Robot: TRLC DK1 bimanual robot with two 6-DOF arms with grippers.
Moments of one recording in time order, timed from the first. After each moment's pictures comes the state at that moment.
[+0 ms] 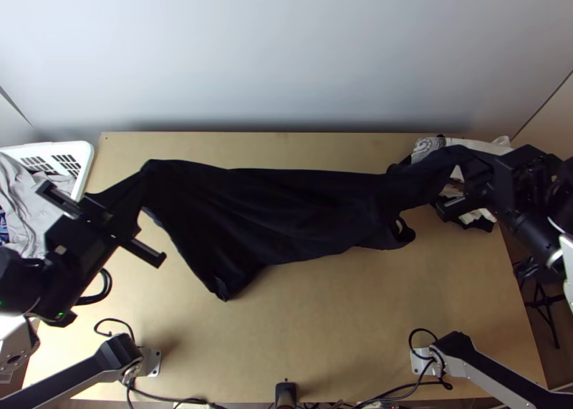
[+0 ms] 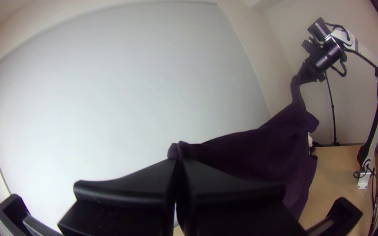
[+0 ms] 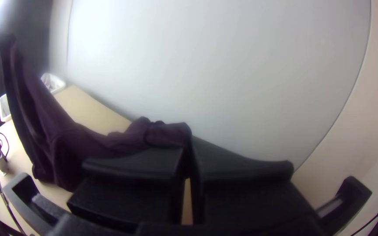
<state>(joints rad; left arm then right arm) -0.77 0.74 1.23 -0.30 -0.33 0.43 0.45 1.00 1.61 -0.88 0.20 -0.22</state>
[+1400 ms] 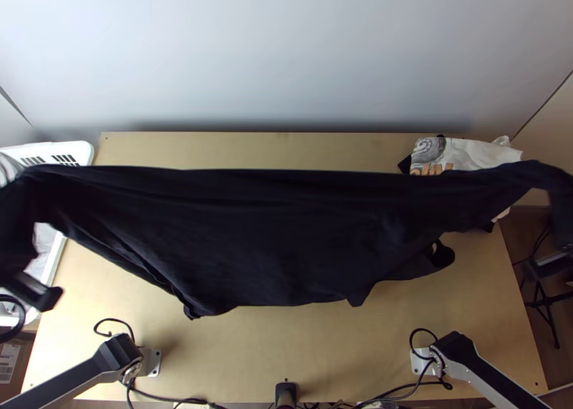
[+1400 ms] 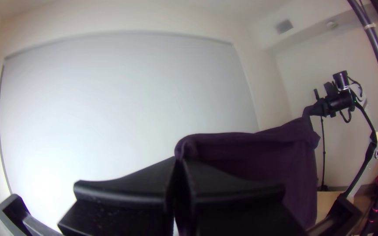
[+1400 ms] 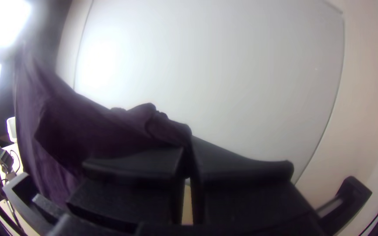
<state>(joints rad) -0.76 0.68 1.54 -0.52 -0.28 0.29 0.46 0.83 1.78 -0.95 0.17 -0.24</state>
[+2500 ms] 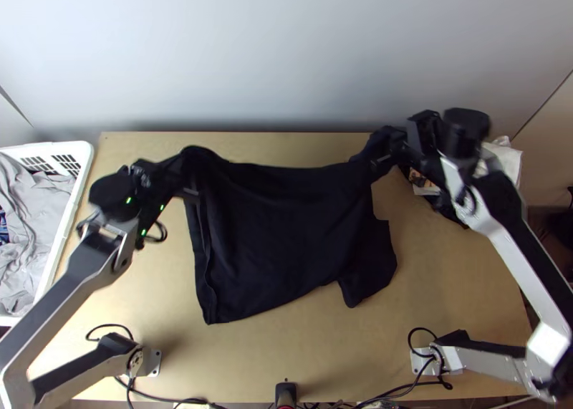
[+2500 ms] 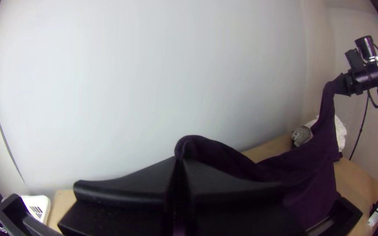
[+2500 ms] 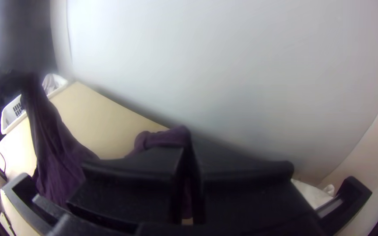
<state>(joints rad) -0.34 1.09 0.91 0.10 -0.09 0.05 0.34 1.36 1.41 -0.43 -0.02 -0.13</state>
